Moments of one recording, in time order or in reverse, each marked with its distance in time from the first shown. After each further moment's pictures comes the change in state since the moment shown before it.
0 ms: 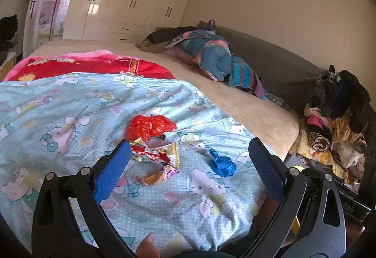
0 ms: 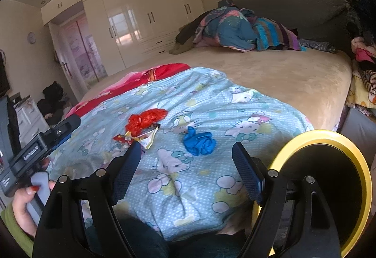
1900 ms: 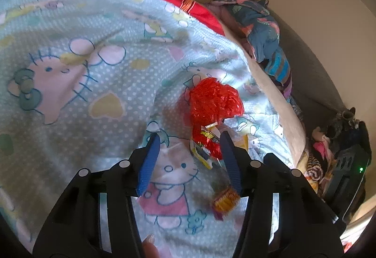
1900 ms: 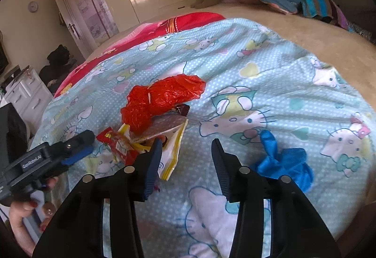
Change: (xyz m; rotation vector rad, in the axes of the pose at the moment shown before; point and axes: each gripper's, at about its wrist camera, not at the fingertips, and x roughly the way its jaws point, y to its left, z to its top) left arm 0.123 0.143 -0.016 -0.407 0.294 0.003; right arm 0.221 0.059 0.014 -0.060 0.287 0.108
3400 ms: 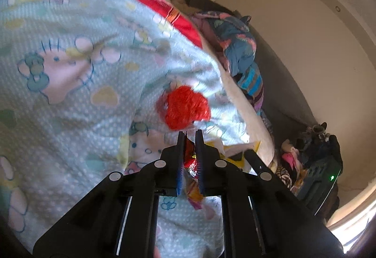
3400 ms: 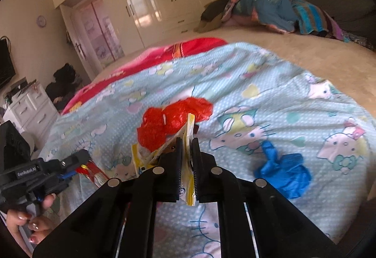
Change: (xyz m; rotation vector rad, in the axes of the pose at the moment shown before) left arm -0.052 0.000 -0.013 -0.060 -0.088 -0.180; right arm -0.044 0.008 -0.011 0.022 -0.196 0.006
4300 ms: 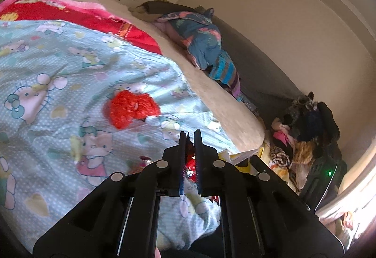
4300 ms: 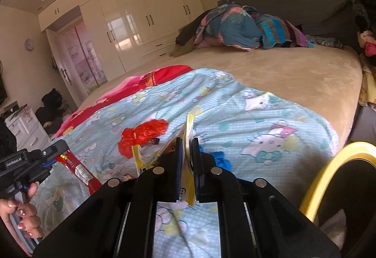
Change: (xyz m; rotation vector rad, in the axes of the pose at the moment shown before) left arm -0.022 -0.096 -0.031 0.237 0.001 -0.073; right arm -0.113 -0.057 -0.009 0.076 -0.122 -0.117
